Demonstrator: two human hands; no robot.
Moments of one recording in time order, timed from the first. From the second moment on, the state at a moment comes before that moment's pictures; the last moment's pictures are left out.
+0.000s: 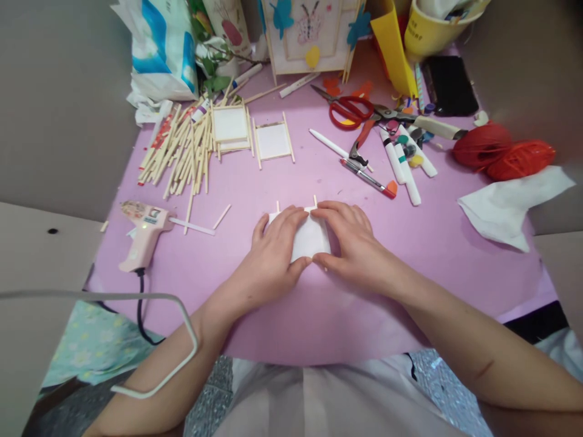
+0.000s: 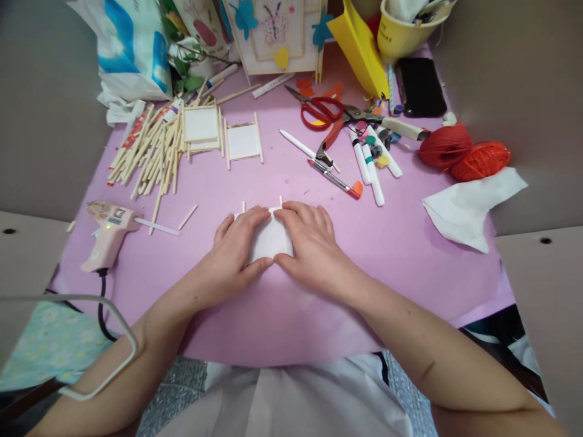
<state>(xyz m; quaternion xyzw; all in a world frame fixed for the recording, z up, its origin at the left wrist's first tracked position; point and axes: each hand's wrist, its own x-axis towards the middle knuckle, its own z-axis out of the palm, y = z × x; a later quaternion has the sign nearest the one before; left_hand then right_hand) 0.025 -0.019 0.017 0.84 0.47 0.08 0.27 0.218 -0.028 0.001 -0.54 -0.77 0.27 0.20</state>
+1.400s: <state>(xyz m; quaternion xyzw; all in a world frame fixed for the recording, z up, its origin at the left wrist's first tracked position) 0.011 -0.022 0.011 0.78 0.57 0.23 0.10 0.250 0.016 0.008 -0.51 -0.81 0.07 0.26</state>
